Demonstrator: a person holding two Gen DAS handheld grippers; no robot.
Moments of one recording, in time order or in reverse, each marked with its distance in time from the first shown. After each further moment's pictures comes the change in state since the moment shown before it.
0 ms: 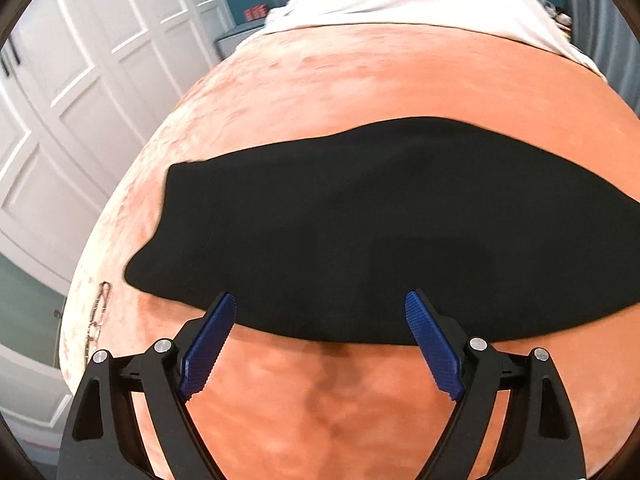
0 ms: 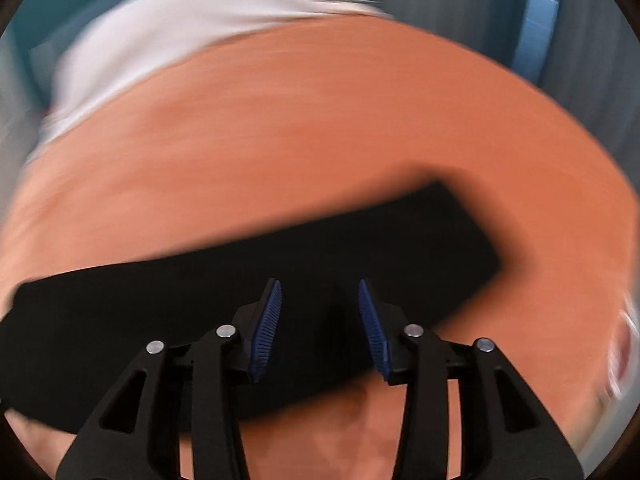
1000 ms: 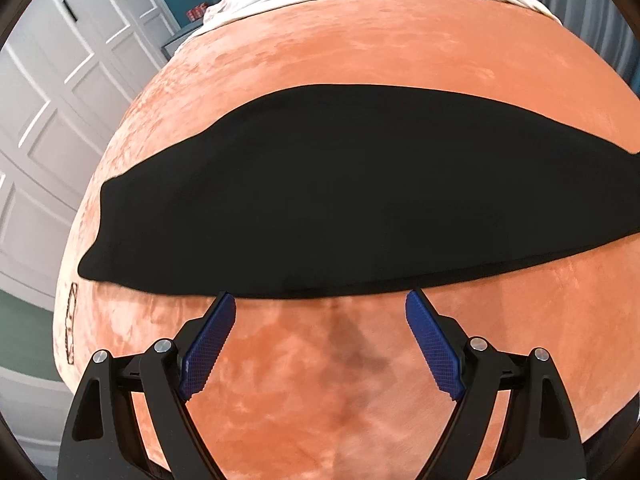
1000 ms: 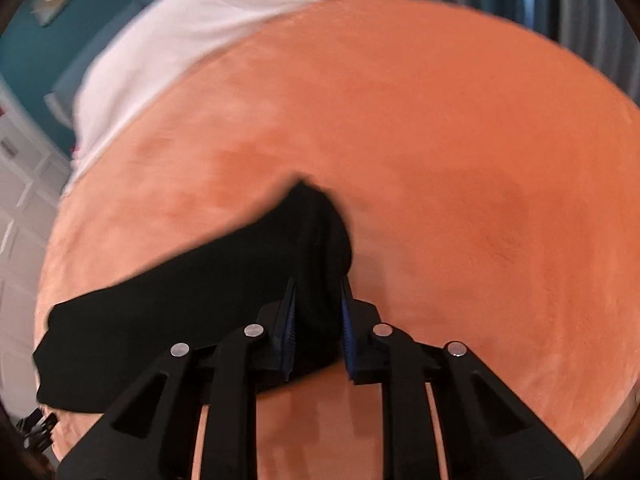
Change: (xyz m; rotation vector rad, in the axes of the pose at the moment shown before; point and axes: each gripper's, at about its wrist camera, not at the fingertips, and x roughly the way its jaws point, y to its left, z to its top) left arm -0.033 -0.123 -0.026 0.132 0.085 -0.040; right arm 0.012 -0.074 0.031 0.032 0.029 0.319
